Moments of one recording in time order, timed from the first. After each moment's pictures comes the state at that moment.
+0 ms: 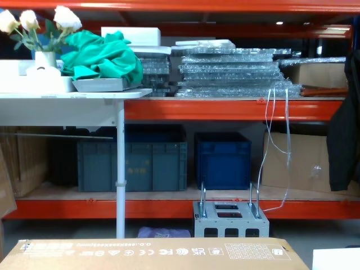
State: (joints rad) left arm -1.47 0.98 1.56 -0.90 0.05 0.15 -1.47; right arm 1.26 0.86 -1.10 -1.13 -0.26 0.05 1.49
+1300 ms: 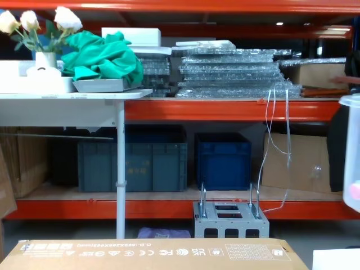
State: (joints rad) left arm -1.47 0.98 1.56 -0.90 0.05 0.15 -1.47; right arm 1.42 0.77 -1.13 -1.14 -0.22 -0.11 1.57
